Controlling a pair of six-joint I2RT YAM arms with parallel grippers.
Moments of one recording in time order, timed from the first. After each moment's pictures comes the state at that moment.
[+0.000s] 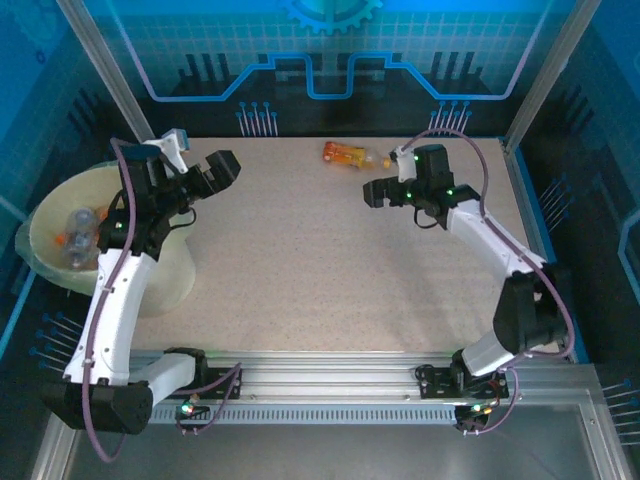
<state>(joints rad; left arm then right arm) -0.01 1.10 1.28 -0.57 0.35 -0.57 0.26 1.57 1.26 -0.38 -0.24 0.09</state>
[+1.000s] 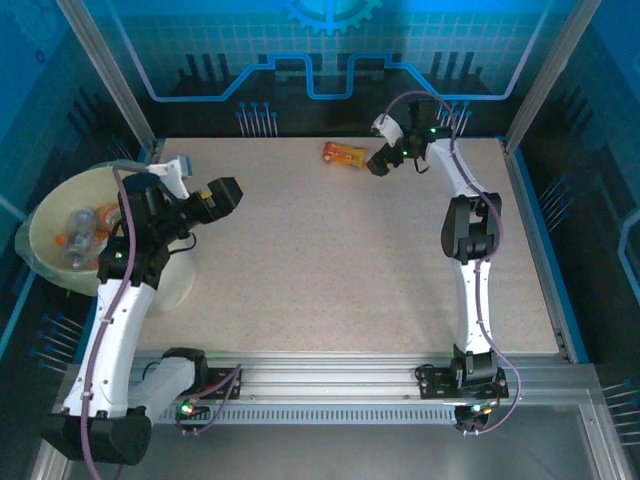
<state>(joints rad) -0.01 0.95 1.10 -0.55 0.40 -0.54 0.12 2.47 2.33 -0.75 -0.42 -0.65</state>
